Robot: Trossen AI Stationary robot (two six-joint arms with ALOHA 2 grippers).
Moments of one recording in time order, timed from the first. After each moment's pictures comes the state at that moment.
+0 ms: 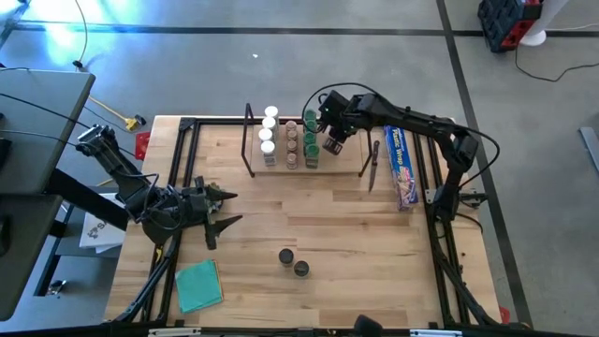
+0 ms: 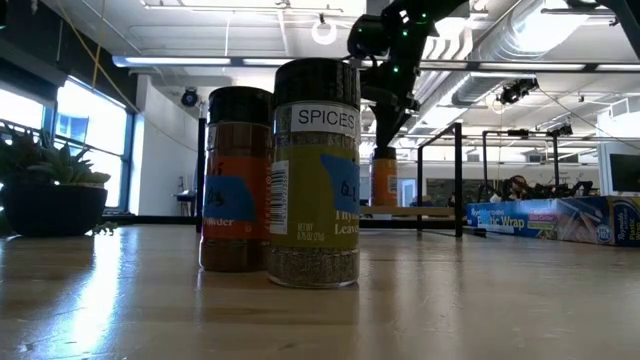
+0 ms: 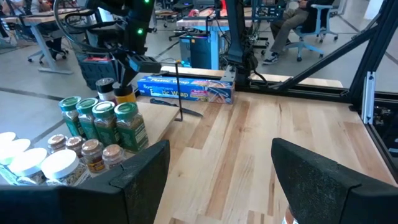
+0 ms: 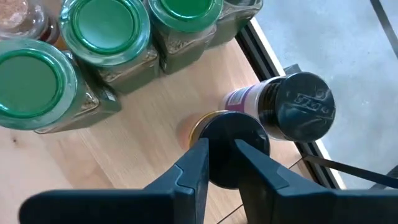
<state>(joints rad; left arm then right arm) -0.79 0.89 0.77 -0.32 -1.06 -0.36 -0.48 1.84 1.66 -1.01 0.21 -0.03</state>
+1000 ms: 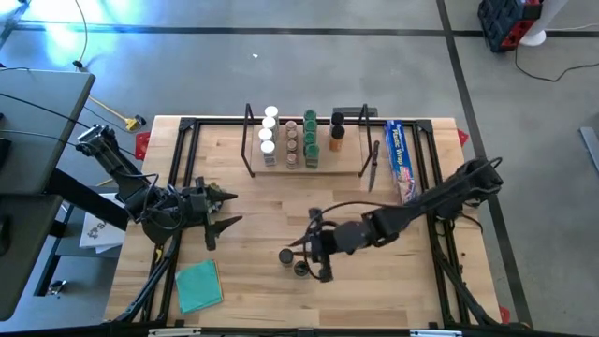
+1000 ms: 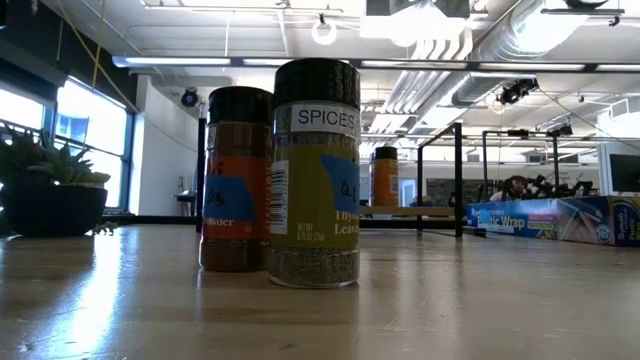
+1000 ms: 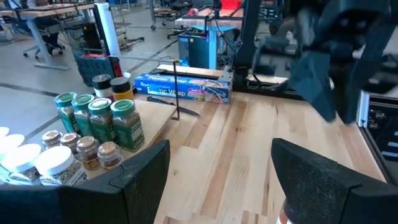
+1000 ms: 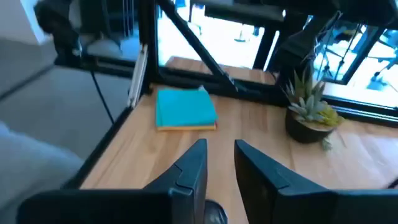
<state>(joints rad) -0.79 0.89 0.77 -0.32 -1.06 -0.39 0.41 1.69 1.22 0.12 0.25 -0.03</state>
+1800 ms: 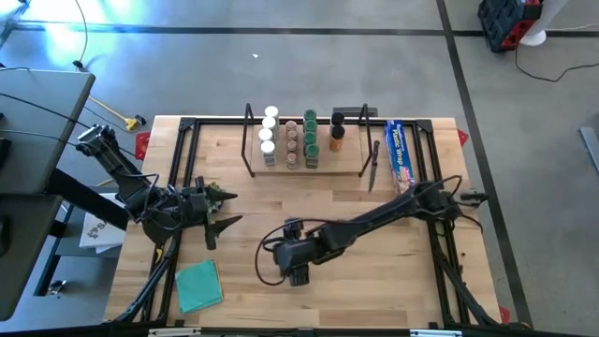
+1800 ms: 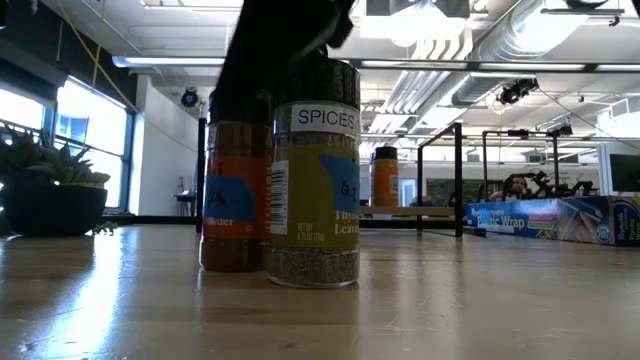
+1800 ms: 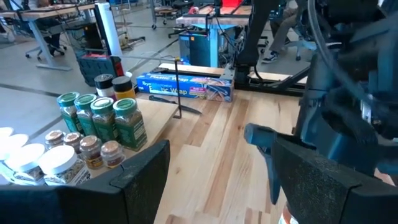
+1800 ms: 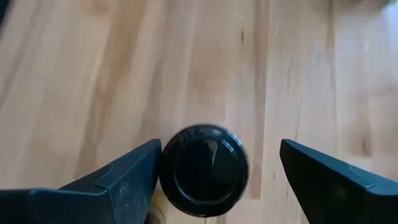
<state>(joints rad) -0.79 0.89 0.77 -0.33 -1.06 -0.39 0.36 2.18 1.85 -0.68 0.24 0.13</state>
